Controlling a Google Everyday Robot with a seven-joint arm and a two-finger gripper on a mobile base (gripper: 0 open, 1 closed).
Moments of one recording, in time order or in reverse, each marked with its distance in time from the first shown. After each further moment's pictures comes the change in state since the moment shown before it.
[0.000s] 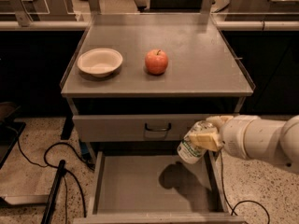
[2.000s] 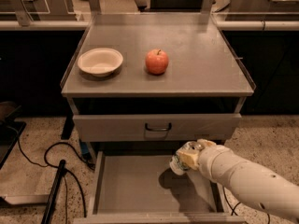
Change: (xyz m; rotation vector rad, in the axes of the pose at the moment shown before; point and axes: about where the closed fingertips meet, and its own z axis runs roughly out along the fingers) arm 0.087 0.010 0.093 0.169 -0.005 0.123
